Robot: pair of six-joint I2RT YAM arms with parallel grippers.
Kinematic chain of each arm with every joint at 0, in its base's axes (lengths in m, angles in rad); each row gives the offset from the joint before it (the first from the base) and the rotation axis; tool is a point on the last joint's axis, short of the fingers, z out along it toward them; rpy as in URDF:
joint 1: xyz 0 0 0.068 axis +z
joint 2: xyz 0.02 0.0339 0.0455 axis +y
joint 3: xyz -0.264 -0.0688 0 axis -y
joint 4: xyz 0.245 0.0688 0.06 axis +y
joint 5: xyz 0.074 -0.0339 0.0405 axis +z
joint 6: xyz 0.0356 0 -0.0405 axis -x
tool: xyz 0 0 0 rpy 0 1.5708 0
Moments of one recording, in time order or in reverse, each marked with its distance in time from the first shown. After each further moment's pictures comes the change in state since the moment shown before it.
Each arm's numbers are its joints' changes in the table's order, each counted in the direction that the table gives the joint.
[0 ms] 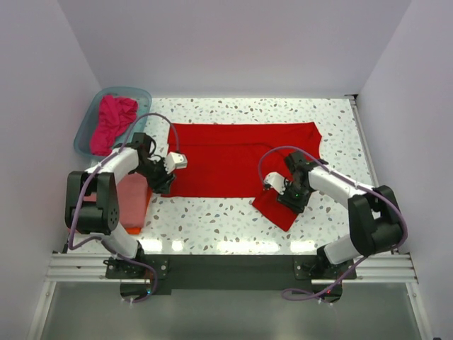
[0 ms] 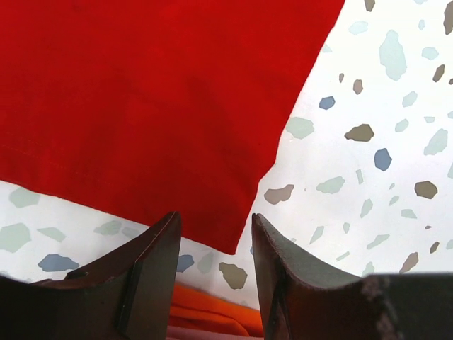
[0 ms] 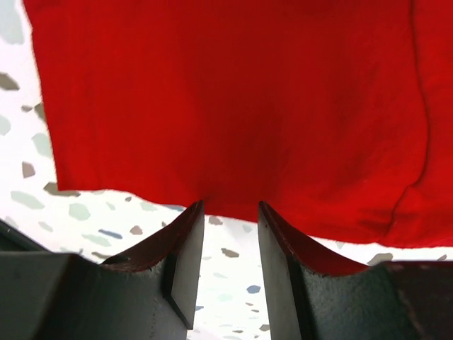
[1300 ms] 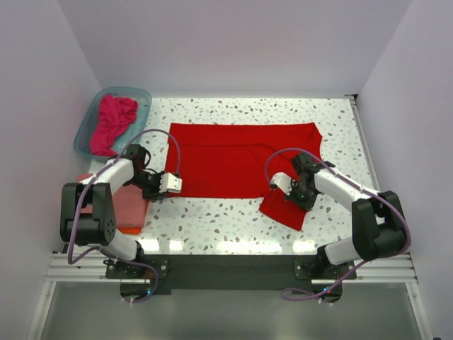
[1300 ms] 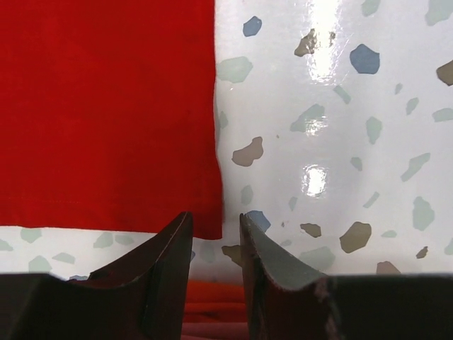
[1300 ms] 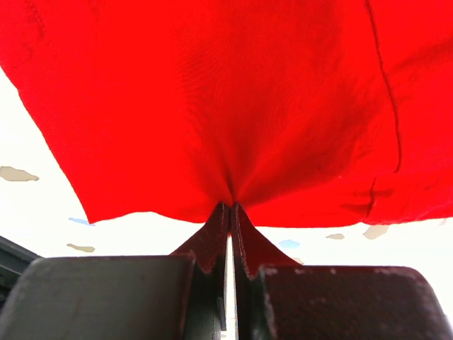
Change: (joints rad) left arm 0.046 -0.106 -0.146 0.021 -0.023 -0.549; right arm -0.065 -0.036 -0.042 -0.026 -0.060 0.024
